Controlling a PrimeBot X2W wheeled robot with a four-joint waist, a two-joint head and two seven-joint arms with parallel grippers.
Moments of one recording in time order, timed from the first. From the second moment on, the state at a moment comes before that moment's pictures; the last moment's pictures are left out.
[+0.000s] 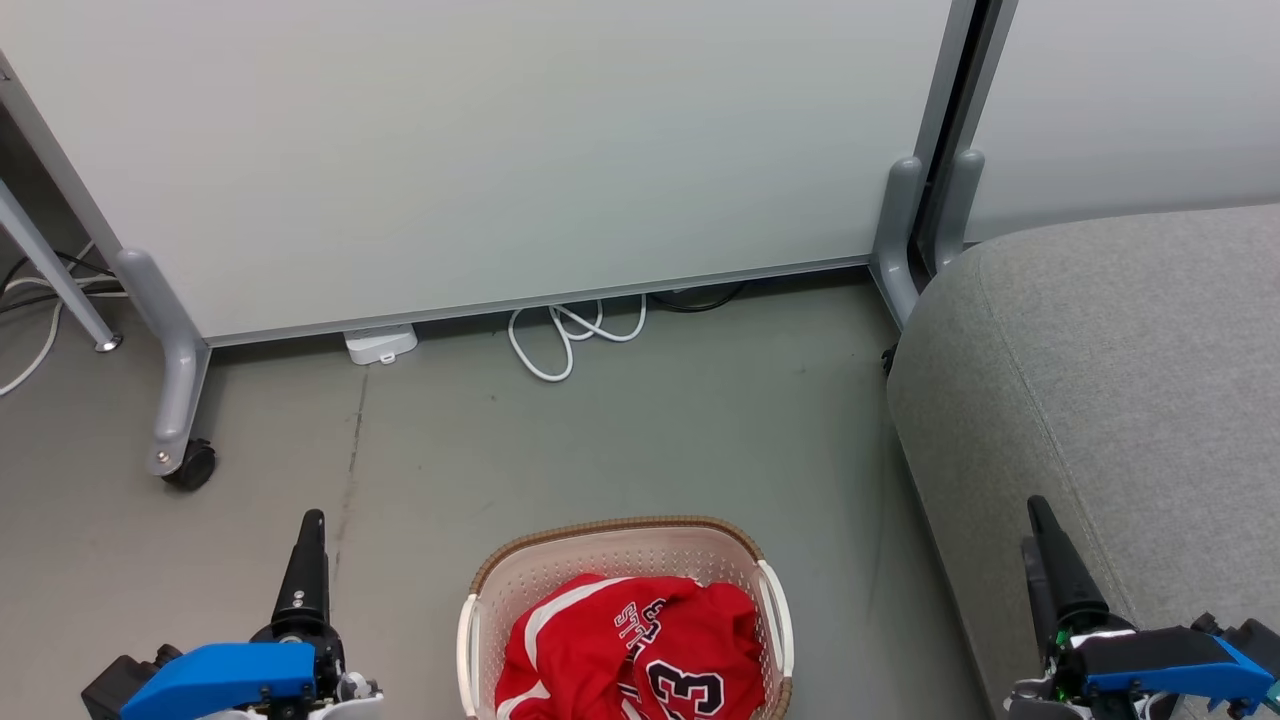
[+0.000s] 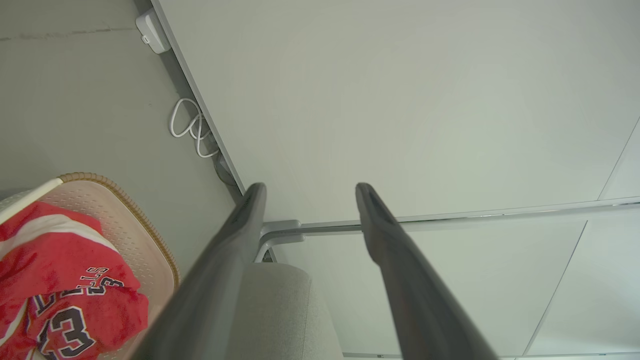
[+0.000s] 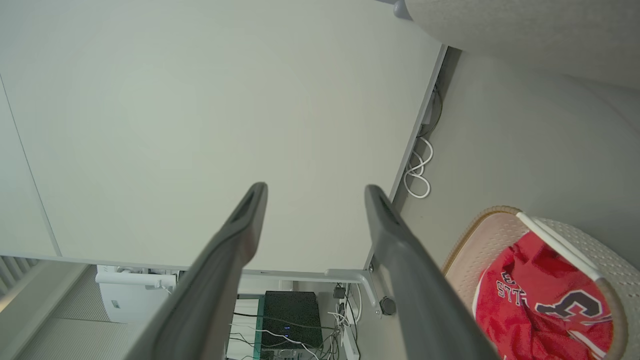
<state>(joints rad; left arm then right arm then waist) -0.05 0.03 0.05 0.31 -1.46 -0.11 0.02 -0.06 -0.04 -0.06 0.31 1.43 0.13 0.02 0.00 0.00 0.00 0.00</state>
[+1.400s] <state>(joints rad) -0.07 0.04 -0.08 0.28 -0.64 -0.08 -0.13 -0.08 -0.04 -0.01 0.30 0.71 0.13 -0.13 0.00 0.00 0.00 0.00</state>
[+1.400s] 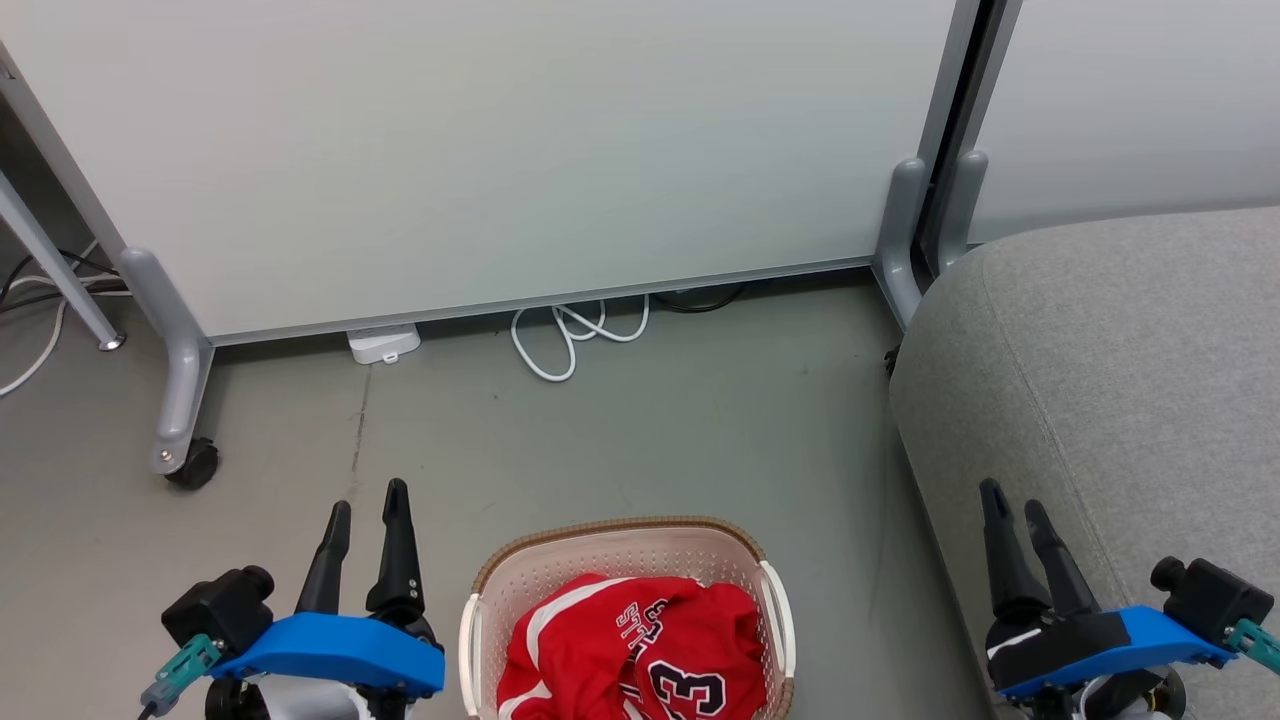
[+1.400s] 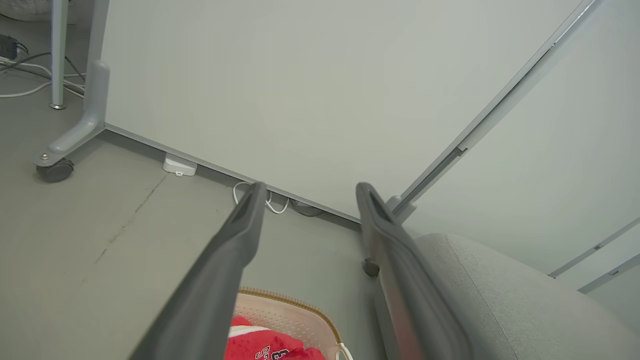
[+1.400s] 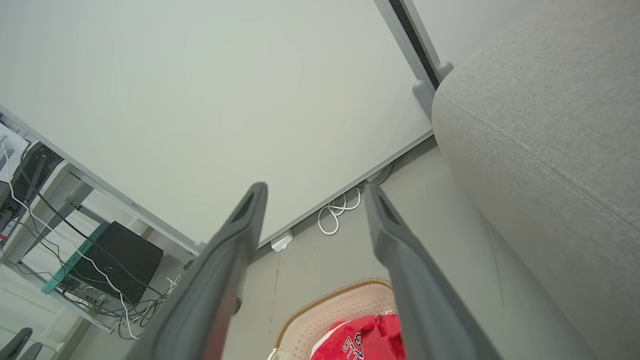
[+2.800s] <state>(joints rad) -0.10 0.05 -0.13 0.39 -0.39 -0.07 -0.22 -0.10 -0.05 0.00 0.35 0.33 0.13 -0.22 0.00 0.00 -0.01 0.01</state>
